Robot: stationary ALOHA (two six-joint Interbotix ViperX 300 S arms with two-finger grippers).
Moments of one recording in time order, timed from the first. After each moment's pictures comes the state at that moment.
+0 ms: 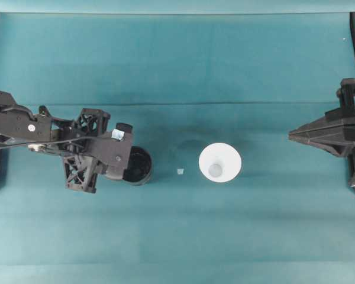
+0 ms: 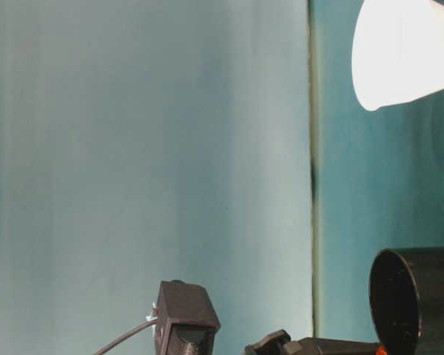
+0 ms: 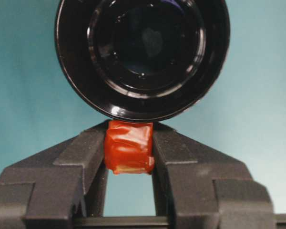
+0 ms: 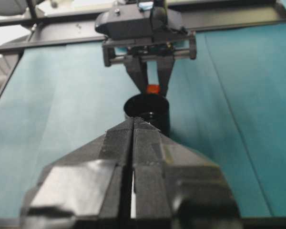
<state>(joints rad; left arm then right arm) 0.03 -0.09 0.80 0.02 0.36 0.23 0.00 -0.98 1.16 0.02 -0.06 0.09</state>
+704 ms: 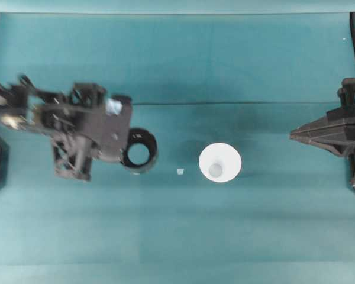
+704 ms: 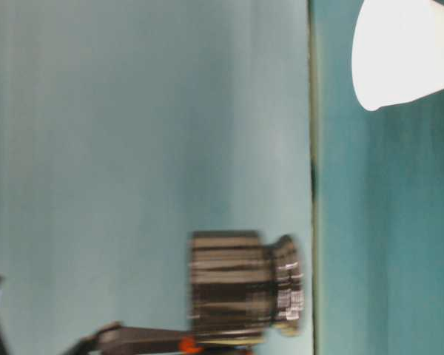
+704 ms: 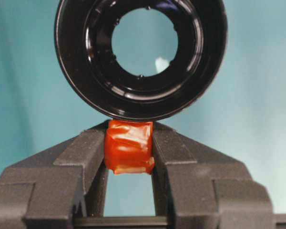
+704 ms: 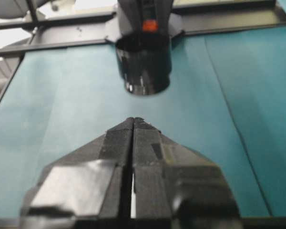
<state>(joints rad) 0.04 -0.30 0.49 0.02 0.86 0.21 0.00 -0.99 1.16 0.02 -0.06 0.09</state>
